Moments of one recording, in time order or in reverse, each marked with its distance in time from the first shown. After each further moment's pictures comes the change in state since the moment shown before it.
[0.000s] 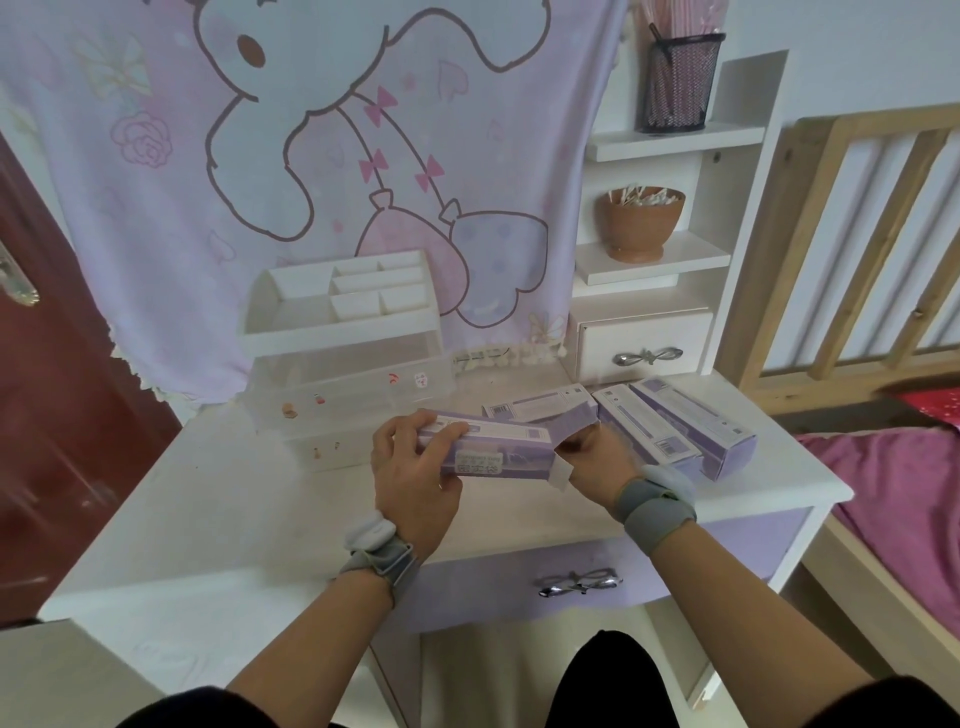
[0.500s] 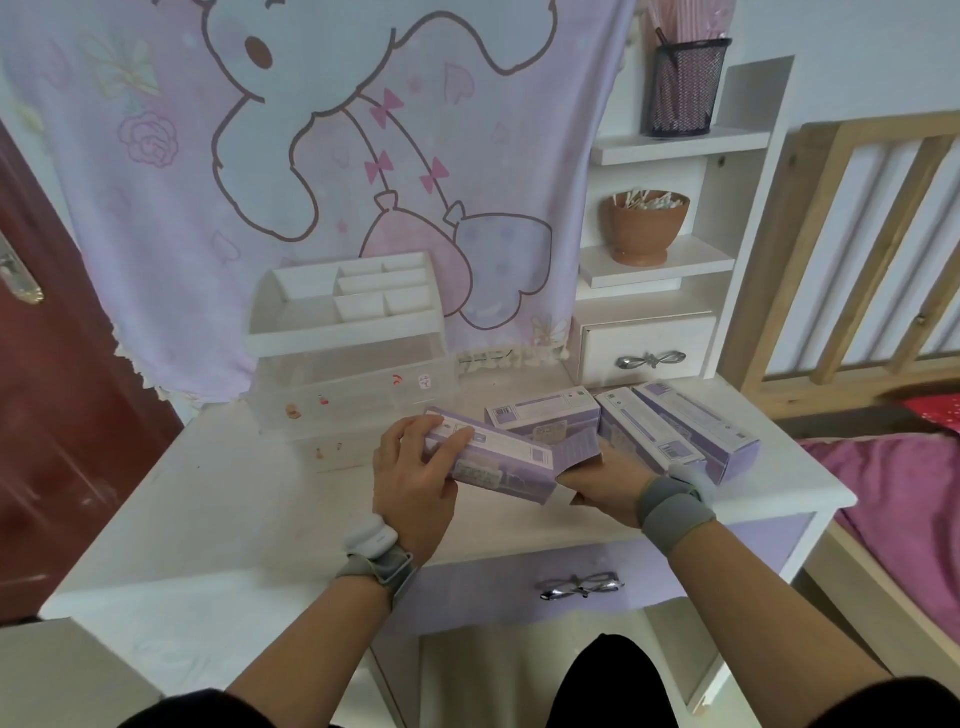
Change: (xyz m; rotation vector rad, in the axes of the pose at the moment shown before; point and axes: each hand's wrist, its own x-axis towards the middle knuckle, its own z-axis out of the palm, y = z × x) left_hand -0.003 -0.006 -0.001 0.099 0.032 0.128; right_hand -0.004 0.005 -0.007 0.461 -0.388 0.175
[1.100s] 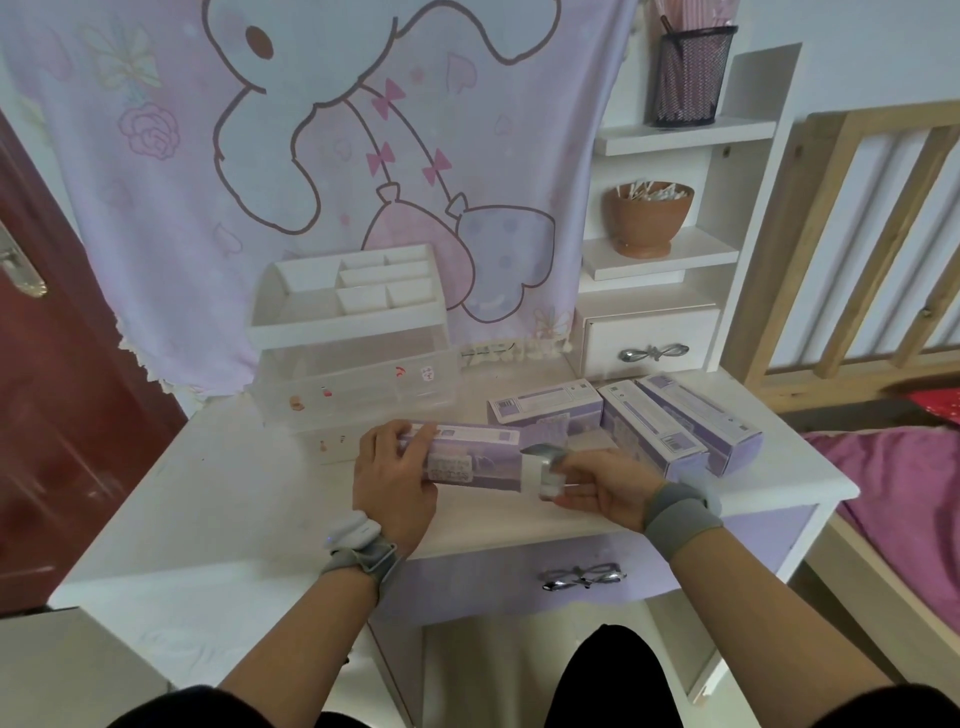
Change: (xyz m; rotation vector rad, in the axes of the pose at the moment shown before) left_hand -0.009 -0.021 -0.002 0.059 -0.137 -0.182; right_hand 0.007 0.022 0.000 0.580 -0.004 0.259
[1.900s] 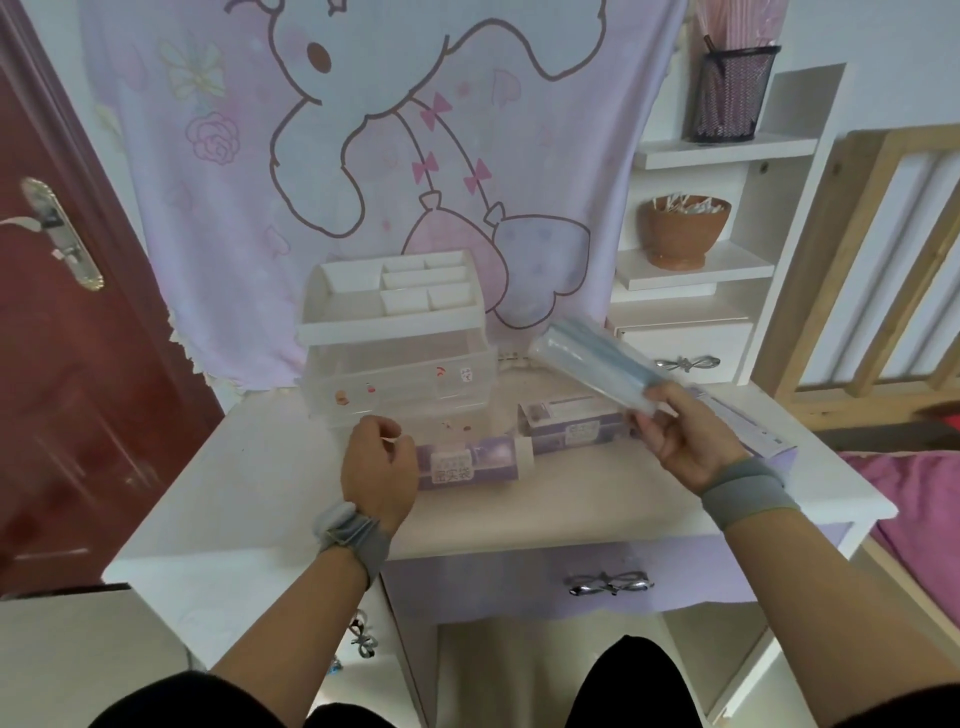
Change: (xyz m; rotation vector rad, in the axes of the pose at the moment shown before) left_hand 0.008 -0.028 -0.031 -0.466 0.162 -0.536; right_hand -0.019 -0.057 -0.009 0.488 0.167 -0.290
